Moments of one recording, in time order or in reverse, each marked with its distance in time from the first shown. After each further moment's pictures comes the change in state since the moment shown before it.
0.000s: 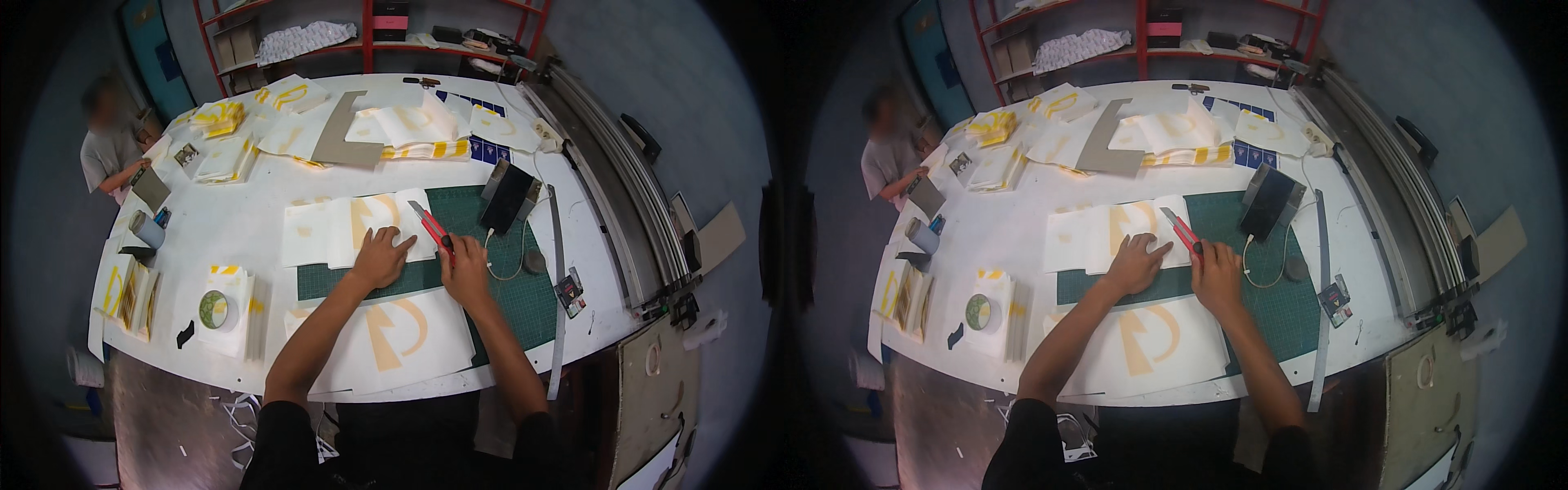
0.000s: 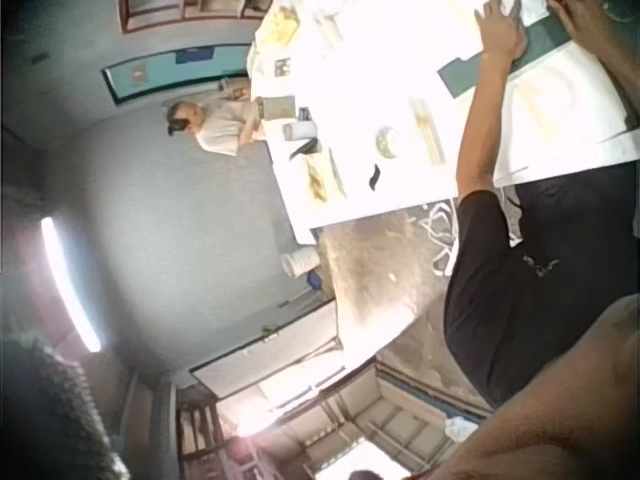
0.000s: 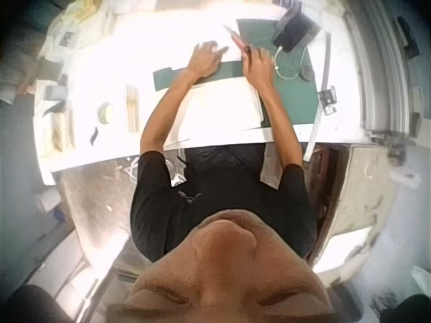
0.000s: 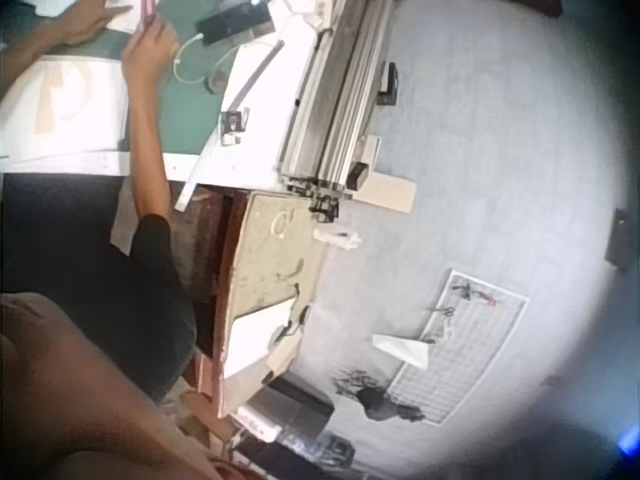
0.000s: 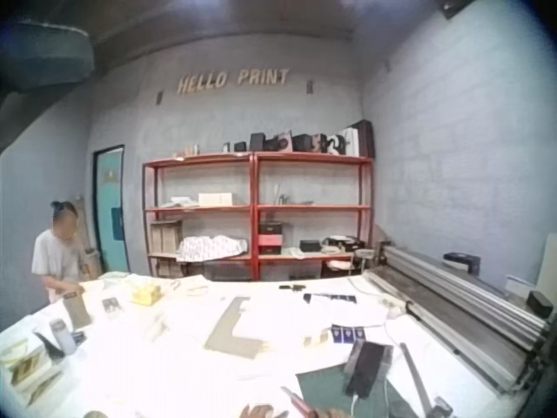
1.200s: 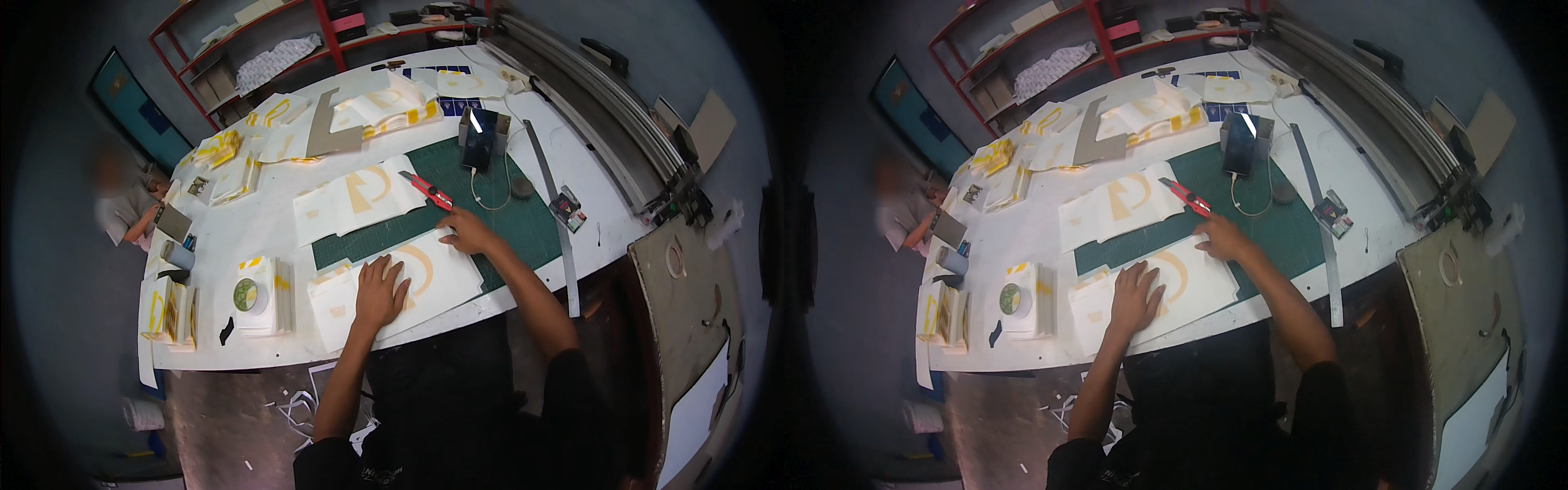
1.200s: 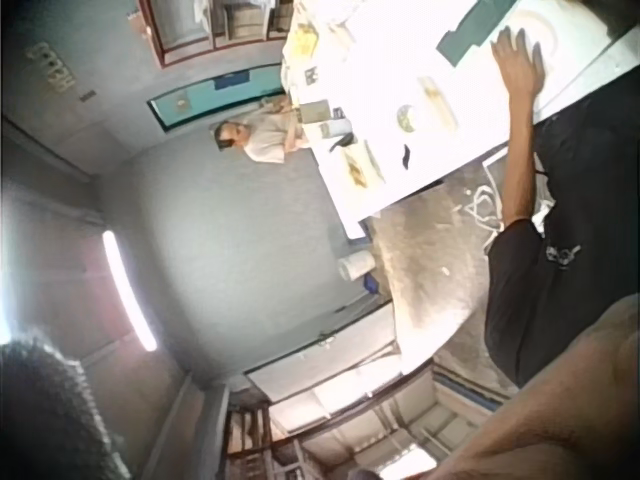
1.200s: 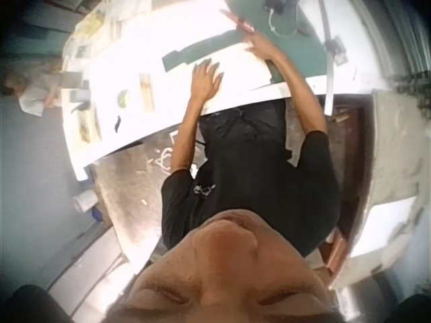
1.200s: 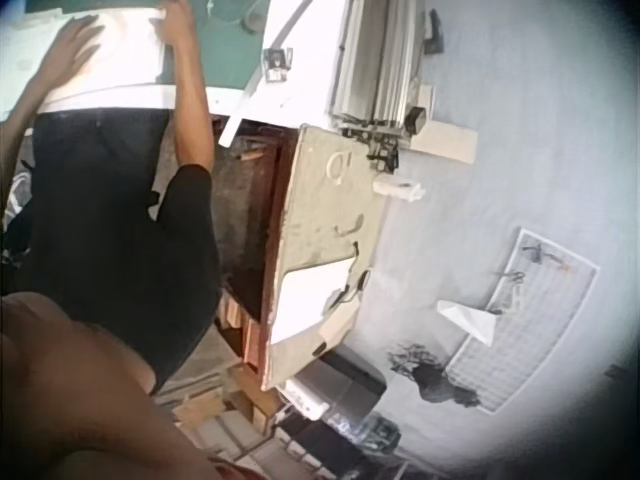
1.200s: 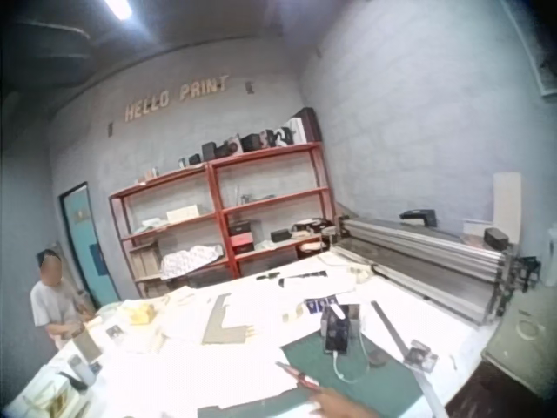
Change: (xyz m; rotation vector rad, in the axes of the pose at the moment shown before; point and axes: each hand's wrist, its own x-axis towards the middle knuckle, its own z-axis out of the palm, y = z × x) left_hand -0.165 0.096 -0.026 -0.111 0.133 -0.065; right_hand -0.052 0.040 -0.023 0.178 -0.682 0.158
